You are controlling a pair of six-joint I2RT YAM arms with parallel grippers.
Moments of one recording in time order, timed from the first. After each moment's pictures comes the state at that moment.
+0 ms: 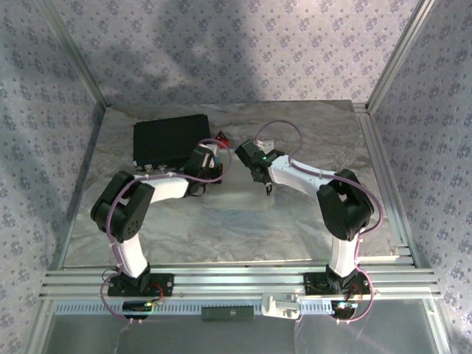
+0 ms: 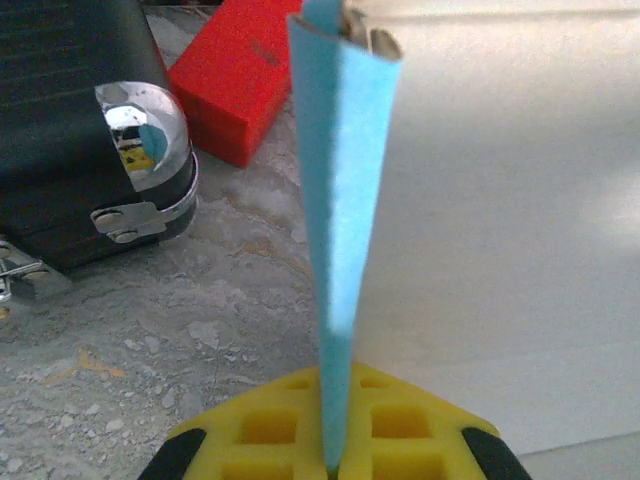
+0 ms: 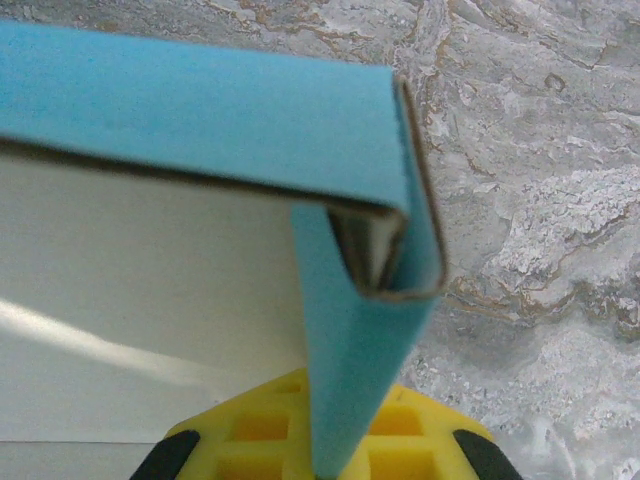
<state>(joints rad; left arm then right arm) -0.58 1.80 0.93 0.14 -0.07 -0.40 0.70 1.85 1.33 -0.68 0.59 0.56</state>
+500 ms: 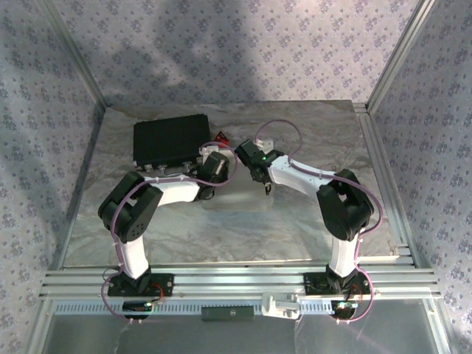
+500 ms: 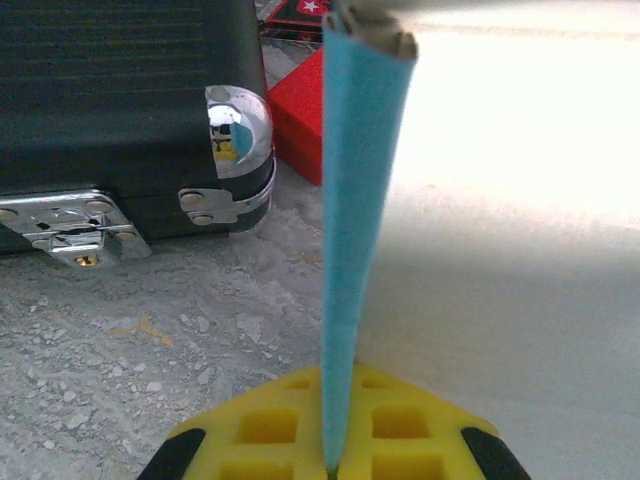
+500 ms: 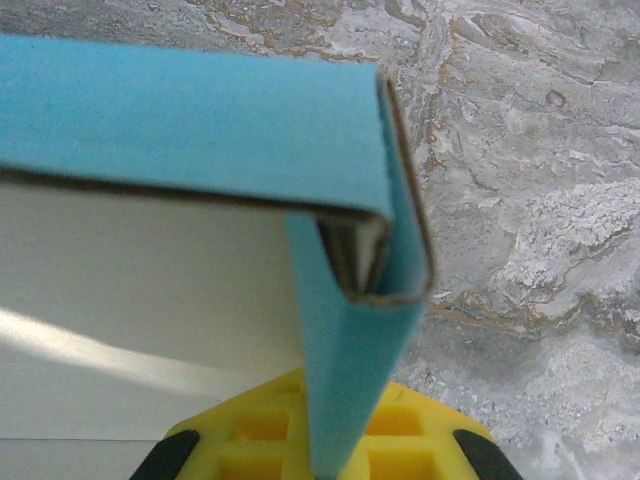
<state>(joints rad) -0.68 1.83 0.97 0.10 -0.39 -0.59 0.71 1.85 1.33 -0.65 0.60 0.56</state>
